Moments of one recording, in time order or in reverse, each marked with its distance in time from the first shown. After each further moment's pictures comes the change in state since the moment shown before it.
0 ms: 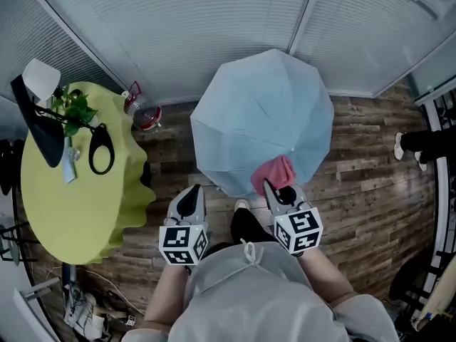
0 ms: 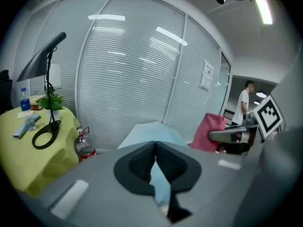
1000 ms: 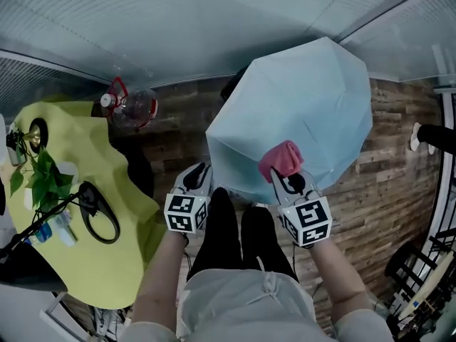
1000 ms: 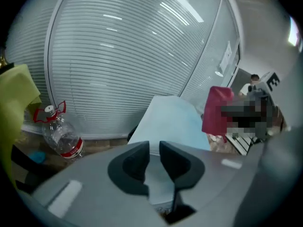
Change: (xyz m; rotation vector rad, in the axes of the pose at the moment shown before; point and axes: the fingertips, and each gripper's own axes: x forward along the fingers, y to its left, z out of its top) left arm 0.340 0.246 -0.080 -0.046 0.321 -0.182; right arm 0.367 -0.050 0.007 -0.031 0.263 0.011
